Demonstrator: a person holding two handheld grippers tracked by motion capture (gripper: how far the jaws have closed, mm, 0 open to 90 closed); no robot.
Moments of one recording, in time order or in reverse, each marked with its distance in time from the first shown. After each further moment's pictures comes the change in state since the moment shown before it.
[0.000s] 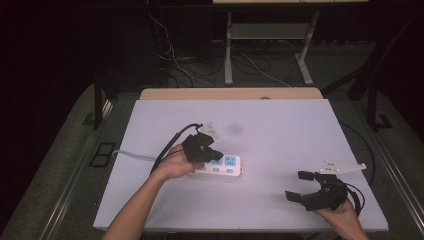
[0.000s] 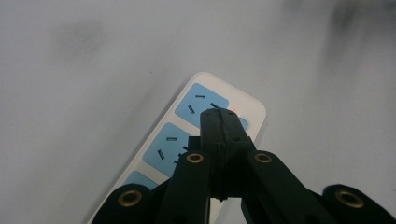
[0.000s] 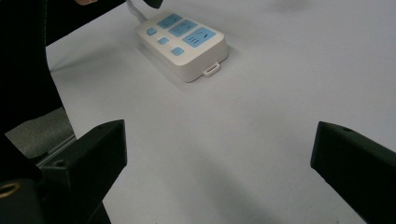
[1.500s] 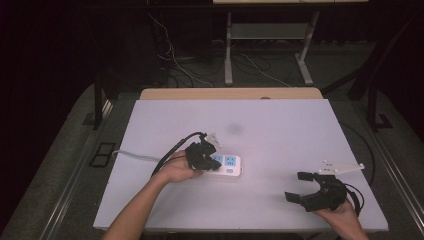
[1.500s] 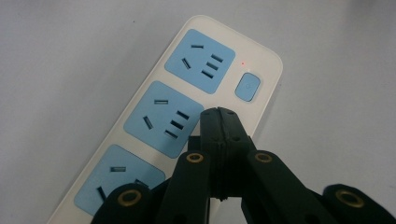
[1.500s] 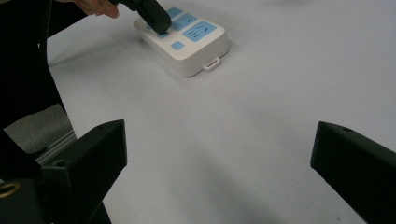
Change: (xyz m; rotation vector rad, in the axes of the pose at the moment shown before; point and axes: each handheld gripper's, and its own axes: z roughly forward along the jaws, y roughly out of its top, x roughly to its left) left arm 0.002 -0.017 0.025 0.127 -0.016 0.020; right arm 0.000 -0.001 0.002 0.017 -0.002 -0.009
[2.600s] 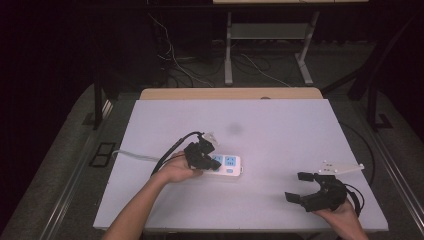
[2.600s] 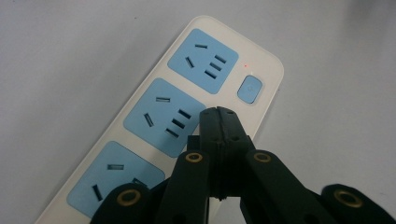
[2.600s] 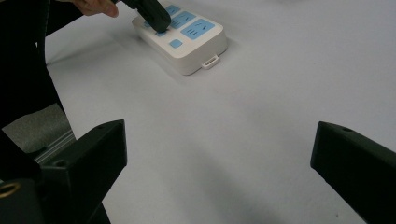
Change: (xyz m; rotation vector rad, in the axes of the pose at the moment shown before) left arm 0.005 -0.004 0.002 -0.027 -0.033 -0.064; right arm 0.000 -0.001 0.000 0.005 -0.004 0.005
